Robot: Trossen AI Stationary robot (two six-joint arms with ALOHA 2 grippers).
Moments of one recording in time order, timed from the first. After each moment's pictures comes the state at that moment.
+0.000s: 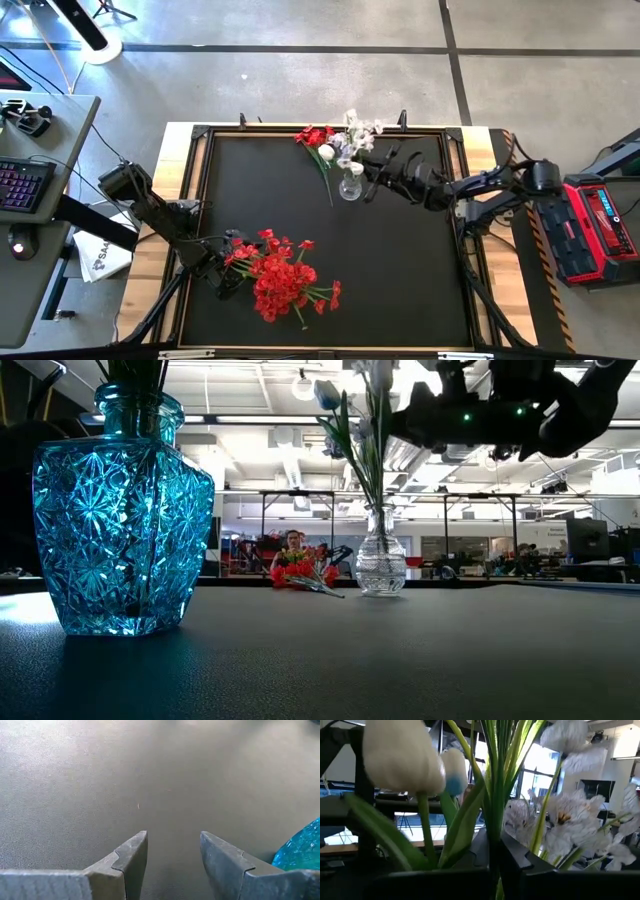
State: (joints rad) left arm -0.81 1.53 0.48 -0.16 -0.91 -1.48; right arm -0.16 1.40 0.44 1.20 0.28 -0.21
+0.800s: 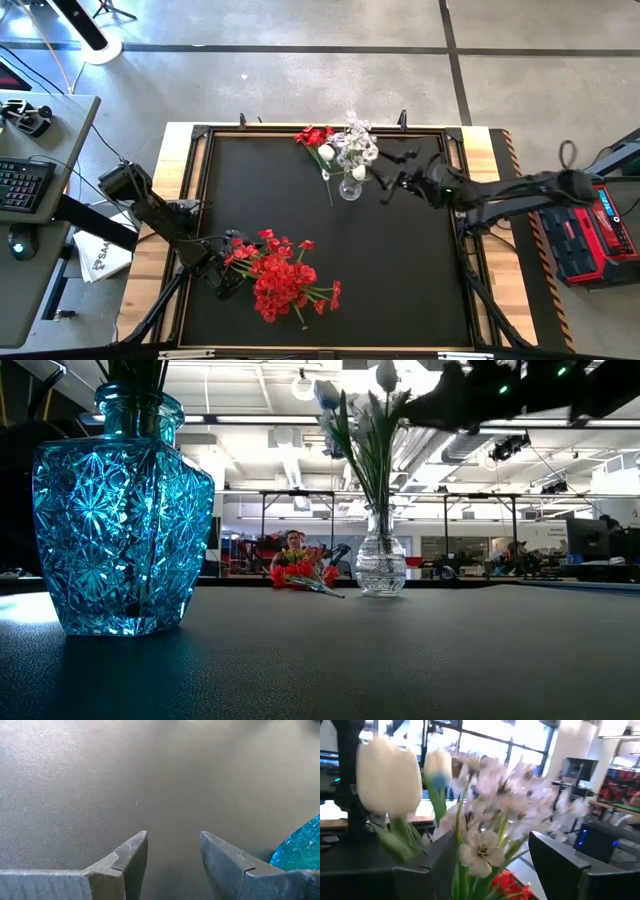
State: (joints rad) left arm -0.81 1.53 0.48 -0.15 -0.90 -1.49; right arm -0.07 1.03 0.44 0.67 0.46 -0.21
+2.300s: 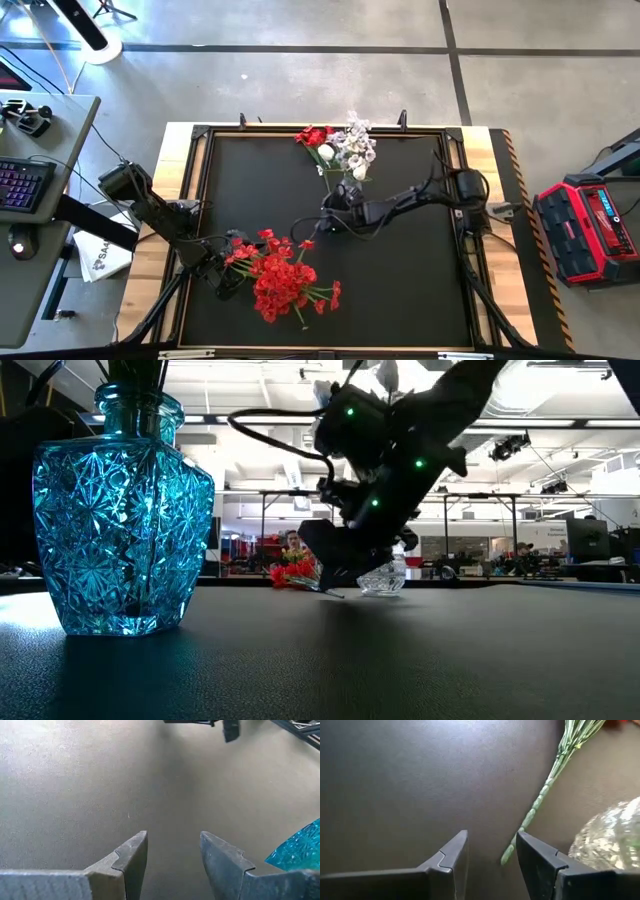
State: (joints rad) left arm -0.81 1.53 0.48 -0.11 -0.95 -1.47; right arm 0.08 2.02 1.15 -0.13 0.62 0.59
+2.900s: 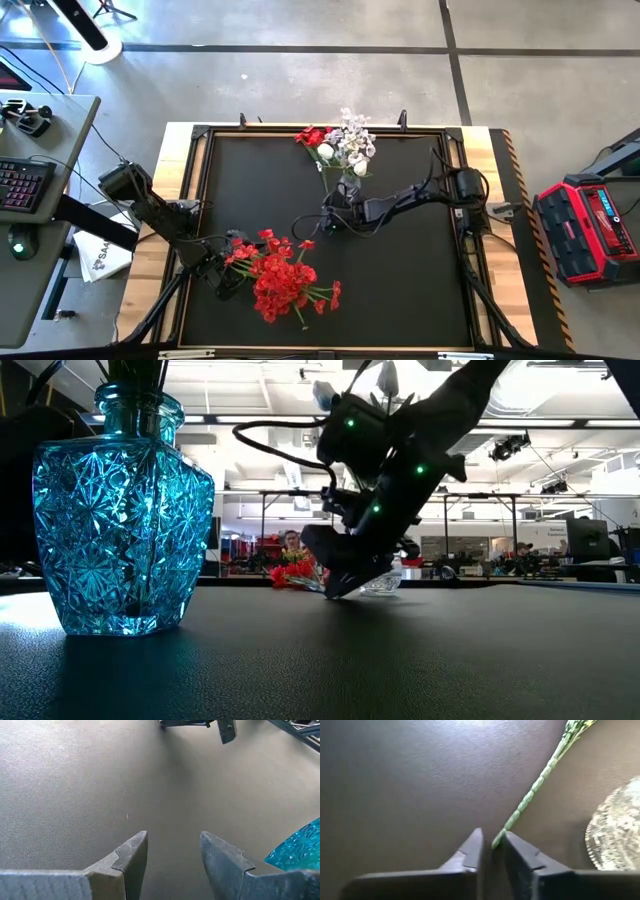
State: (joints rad) left arm -0.81 1.53 0.48 -0.10 -0.95 -1.47; right arm 0.06 2.03 1.13 -0.13 0.53 0.63
